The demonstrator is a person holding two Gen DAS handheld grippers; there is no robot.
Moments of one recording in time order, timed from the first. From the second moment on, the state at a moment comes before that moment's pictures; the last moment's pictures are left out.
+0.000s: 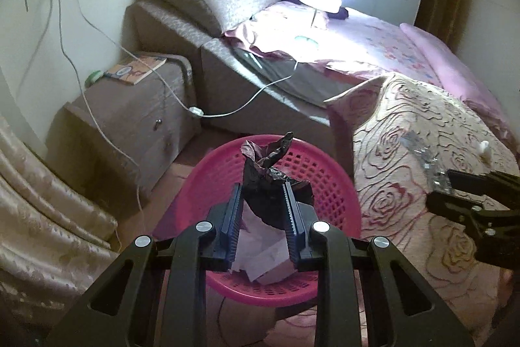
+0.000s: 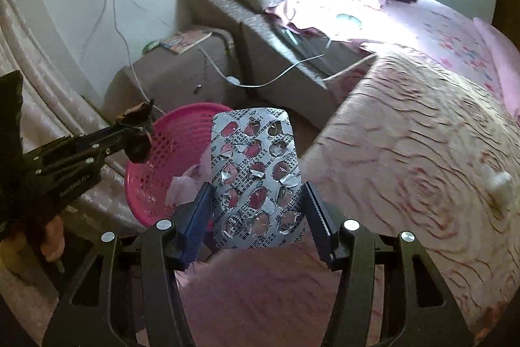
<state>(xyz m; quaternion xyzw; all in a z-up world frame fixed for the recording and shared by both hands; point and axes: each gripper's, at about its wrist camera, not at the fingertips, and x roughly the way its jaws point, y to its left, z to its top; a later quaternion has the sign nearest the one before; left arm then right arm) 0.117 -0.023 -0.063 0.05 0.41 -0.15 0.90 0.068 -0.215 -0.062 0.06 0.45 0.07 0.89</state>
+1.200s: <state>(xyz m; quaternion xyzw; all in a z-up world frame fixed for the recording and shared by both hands) 0.116 -0.017 -0.048 0.02 0.39 -0.15 0.91 0.044 -0.213 -0.061 0.09 0.43 0.03 0.90</state>
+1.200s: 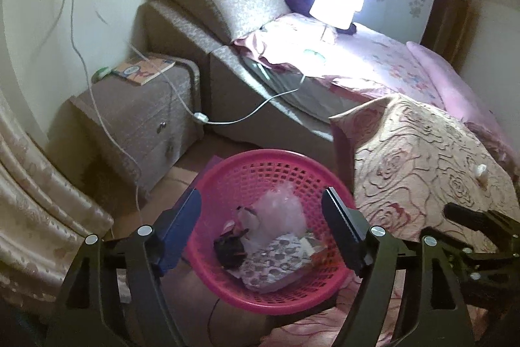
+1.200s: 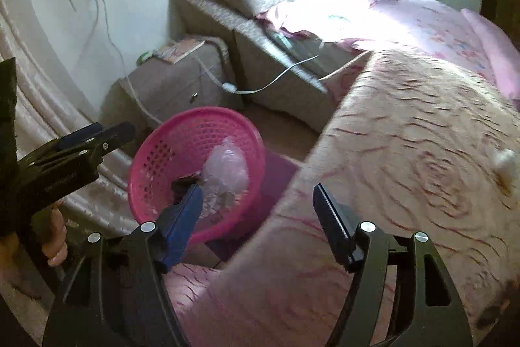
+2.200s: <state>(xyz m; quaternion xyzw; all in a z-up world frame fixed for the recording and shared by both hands) -0.015 -0.238 -0.052 0.13 0.37 -0.39 0.83 -0.159 -0.440 -0.039 0.16 0.34 -0.24 0.89</state>
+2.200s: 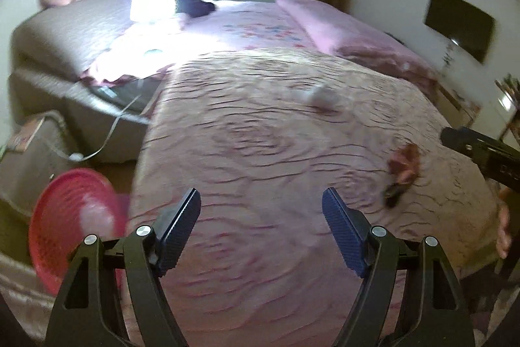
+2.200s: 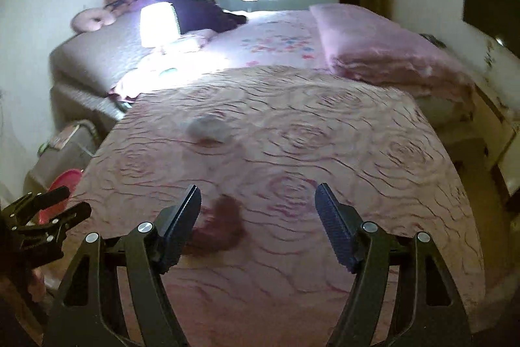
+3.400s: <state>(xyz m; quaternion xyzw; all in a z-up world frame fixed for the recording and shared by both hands) -0.038 -0.304 -0.075 0.15 0.38 -0.44 0.79 -0.142 -0.467 -0.071 0.19 0.36 -0.22 0.88</state>
